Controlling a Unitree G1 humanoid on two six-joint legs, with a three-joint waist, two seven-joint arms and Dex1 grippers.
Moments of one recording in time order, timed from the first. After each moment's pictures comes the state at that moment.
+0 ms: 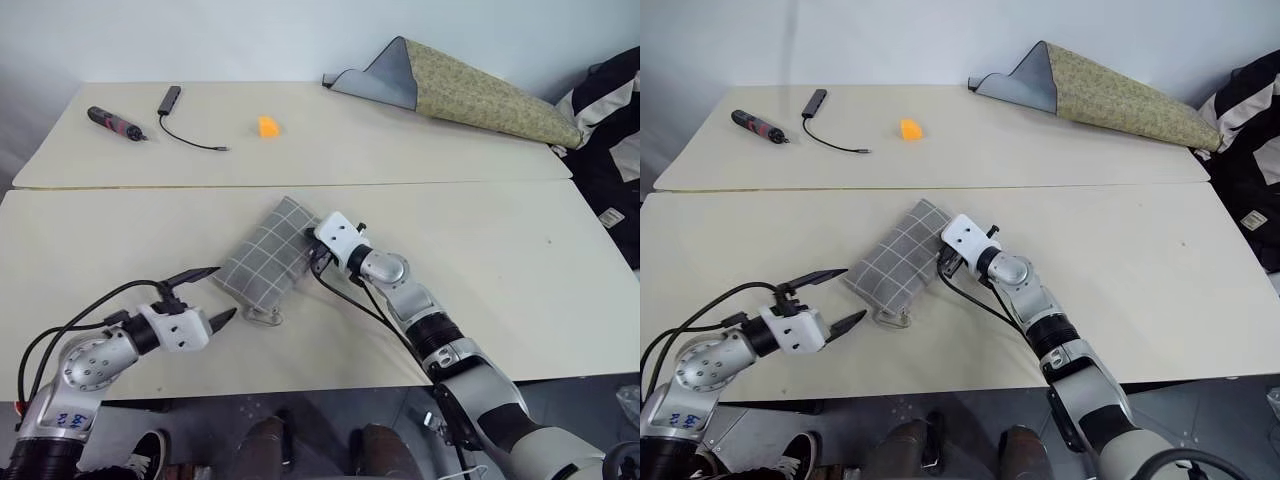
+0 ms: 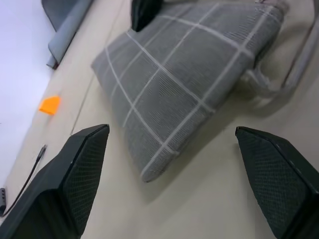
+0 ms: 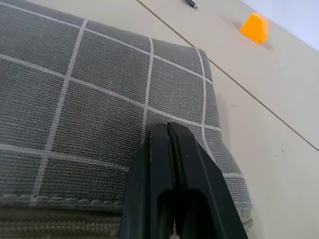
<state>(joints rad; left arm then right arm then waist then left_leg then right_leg) -0.03 0.72 0.10 0.05 0.21 -0.58 -0.53 -0.80 -0.10 0.25 0.72 -0.15 -0.15 0.43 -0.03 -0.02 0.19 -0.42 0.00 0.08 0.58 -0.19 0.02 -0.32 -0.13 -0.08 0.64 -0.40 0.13</state>
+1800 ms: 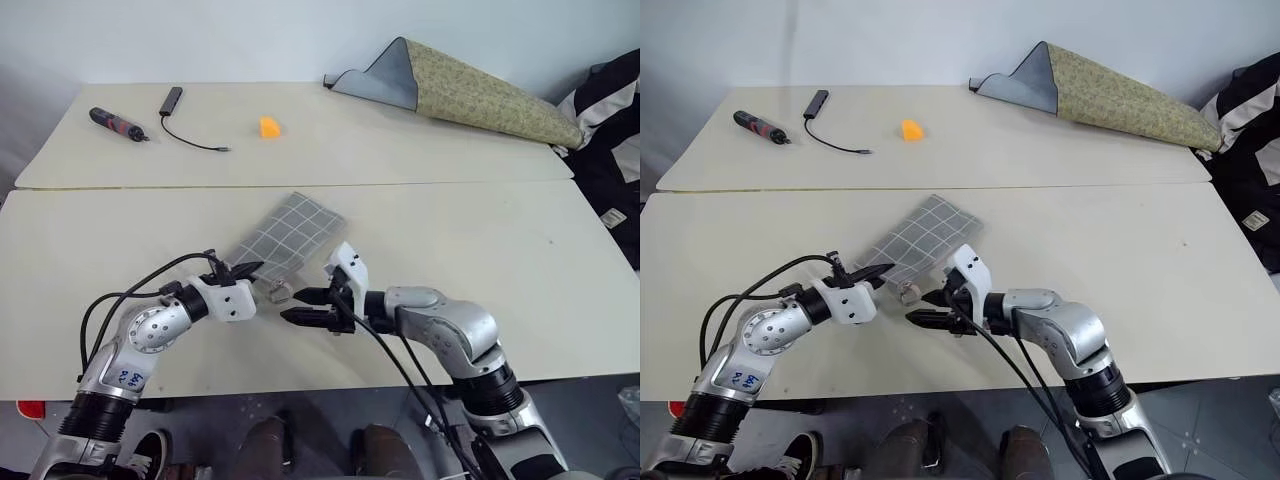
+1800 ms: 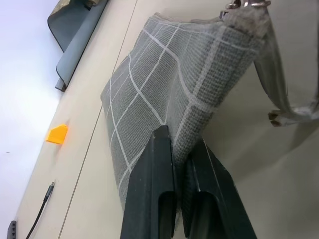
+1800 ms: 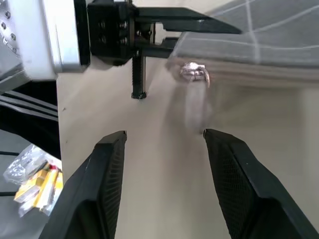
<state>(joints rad) -0.23 0.65 -0.06 0.06 0.34 -0.43 -0.43 -0.50 -0.19 0.26 -0.22 0.51 0.98 0.64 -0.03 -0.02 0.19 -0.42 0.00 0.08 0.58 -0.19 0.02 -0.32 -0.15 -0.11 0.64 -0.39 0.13</state>
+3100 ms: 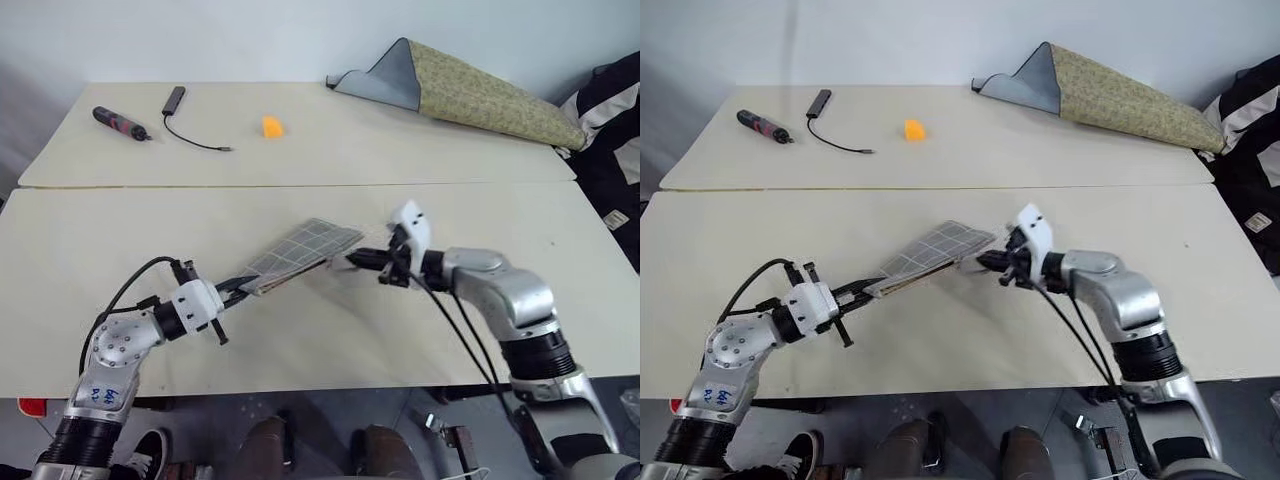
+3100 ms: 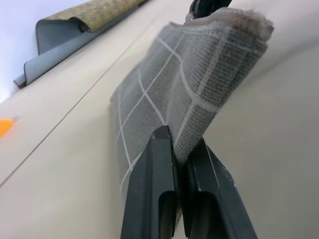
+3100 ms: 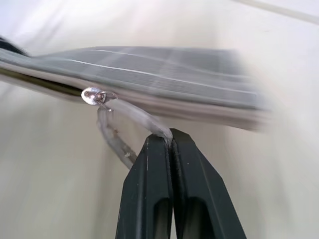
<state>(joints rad) -0.10 0.65 0.04 -0.01 -0.25 -0.34 -0.77 -0.61 -0.51 0.11 -0.02 0.45 0.75 0.81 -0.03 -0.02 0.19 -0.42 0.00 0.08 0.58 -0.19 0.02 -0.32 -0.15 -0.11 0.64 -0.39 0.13</state>
